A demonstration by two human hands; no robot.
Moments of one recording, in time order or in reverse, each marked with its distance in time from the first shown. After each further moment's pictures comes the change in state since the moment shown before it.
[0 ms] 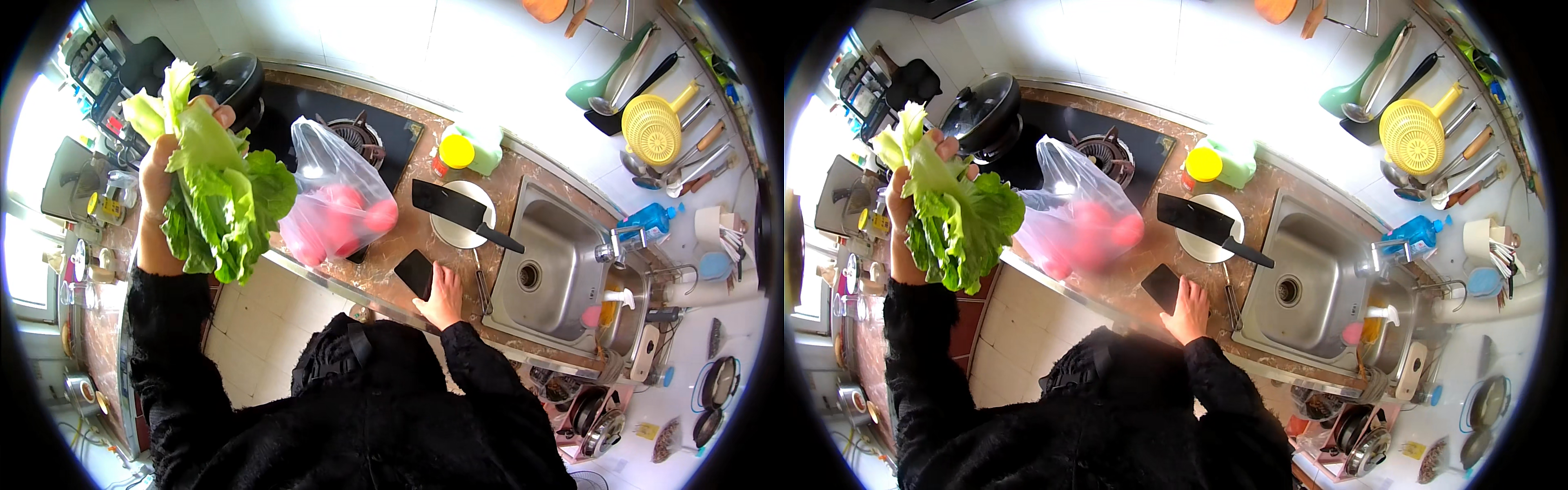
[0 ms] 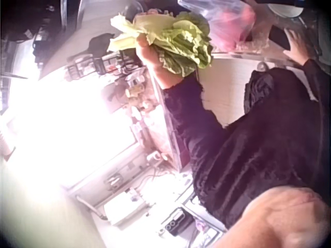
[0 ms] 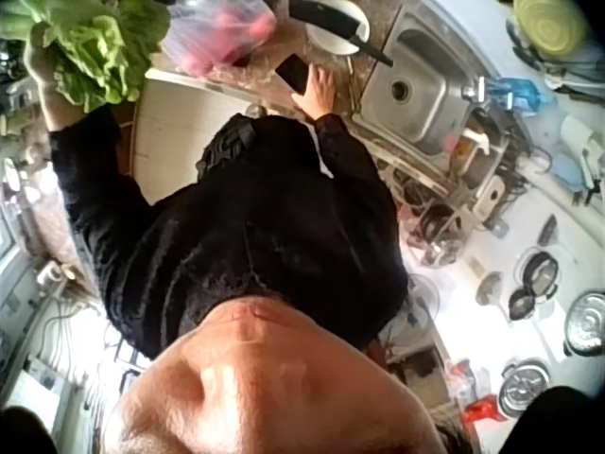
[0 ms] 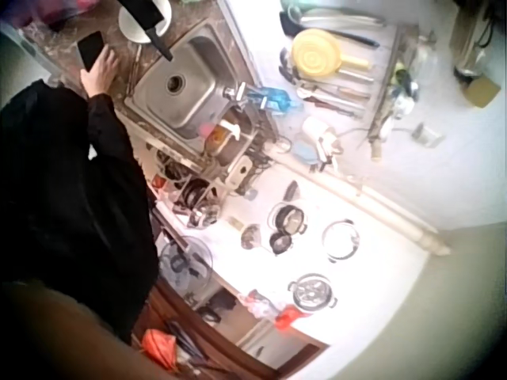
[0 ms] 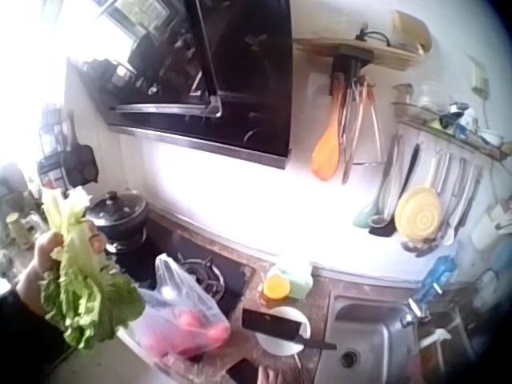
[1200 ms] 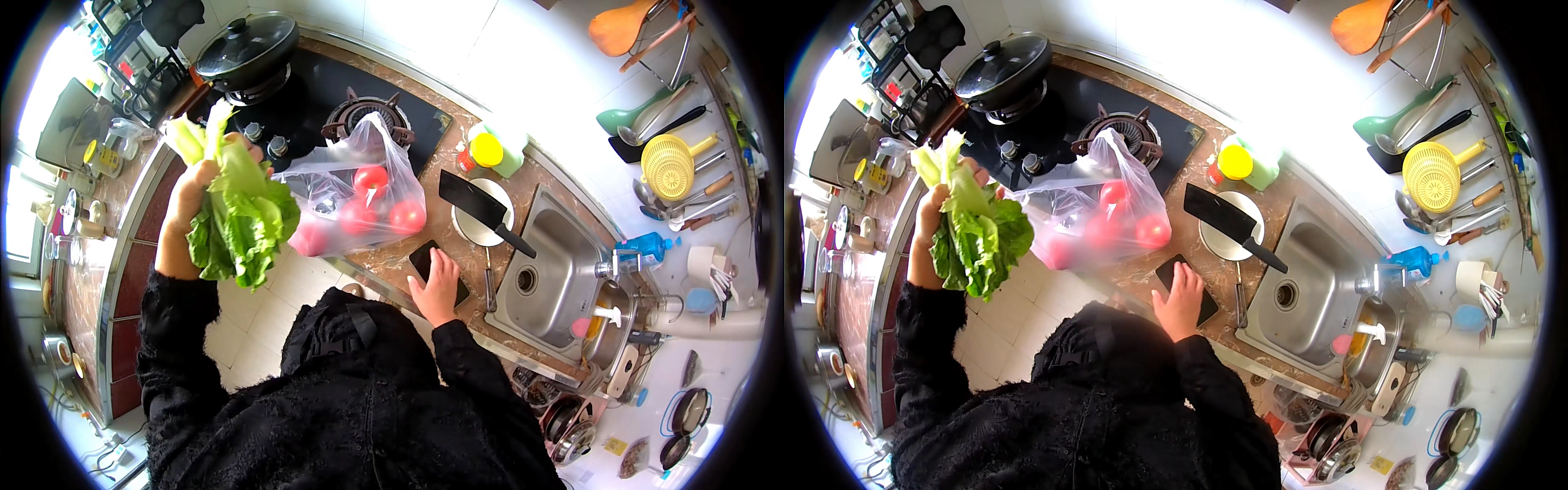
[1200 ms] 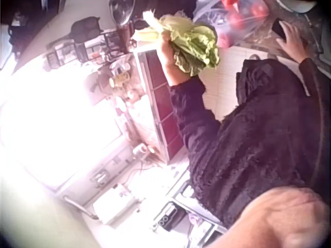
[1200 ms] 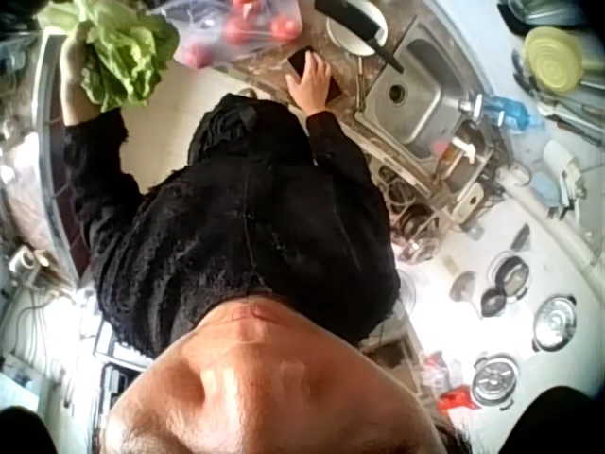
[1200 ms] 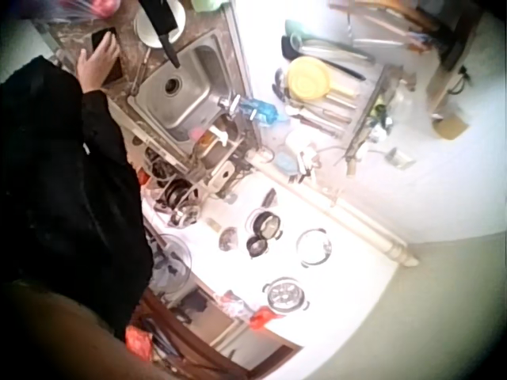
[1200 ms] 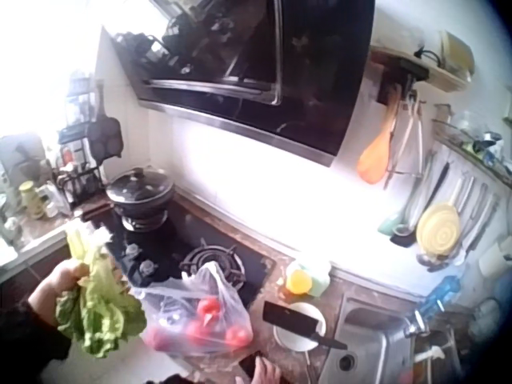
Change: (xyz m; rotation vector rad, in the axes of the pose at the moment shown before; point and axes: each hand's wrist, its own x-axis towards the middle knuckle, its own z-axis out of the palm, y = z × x) left_hand -0.084 -0.036 -0.071 -0.135 0.311 -0.071; right_hand 0.003 -0.056 0.002 0.100 0.136 -0.162
